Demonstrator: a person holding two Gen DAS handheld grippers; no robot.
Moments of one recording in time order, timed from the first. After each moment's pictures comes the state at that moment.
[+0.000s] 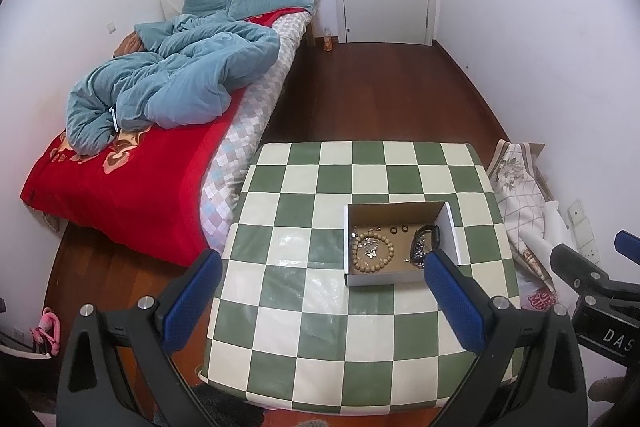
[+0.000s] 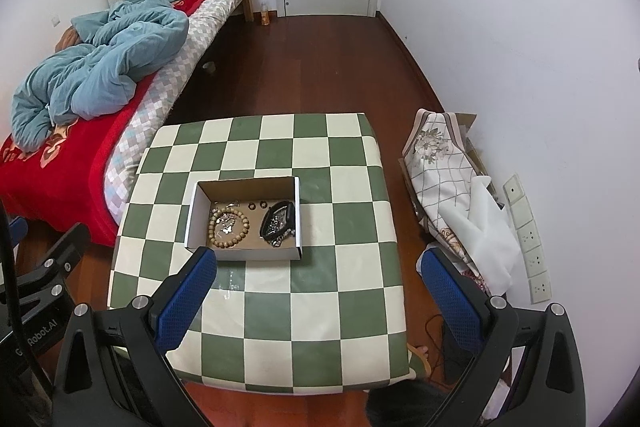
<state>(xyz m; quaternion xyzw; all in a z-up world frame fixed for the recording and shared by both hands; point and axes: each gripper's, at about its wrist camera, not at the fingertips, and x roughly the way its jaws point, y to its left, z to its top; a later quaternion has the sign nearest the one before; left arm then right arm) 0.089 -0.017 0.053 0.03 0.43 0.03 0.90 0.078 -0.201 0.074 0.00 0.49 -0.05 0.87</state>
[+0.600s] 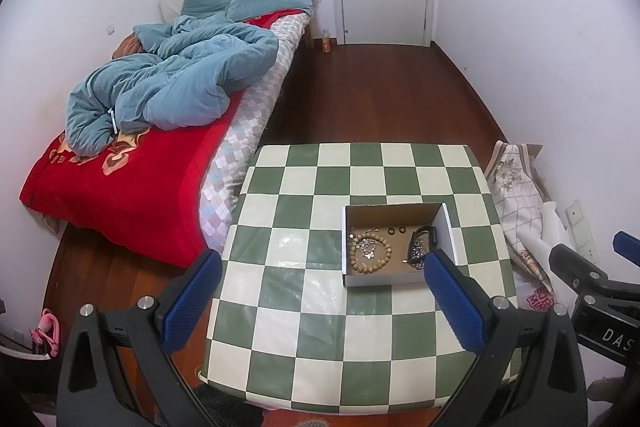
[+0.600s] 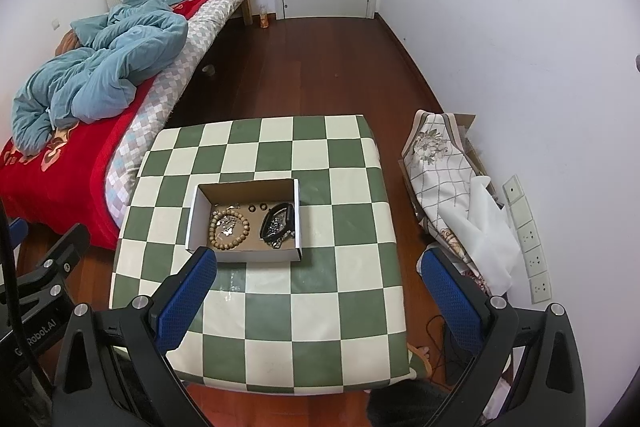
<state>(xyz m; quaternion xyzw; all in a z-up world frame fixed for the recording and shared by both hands) 0.088 -0.018 0.061 0.03 0.43 0.03 0.90 0.079 -0.206 0.082 0.01 0.49 -0.05 0.87</state>
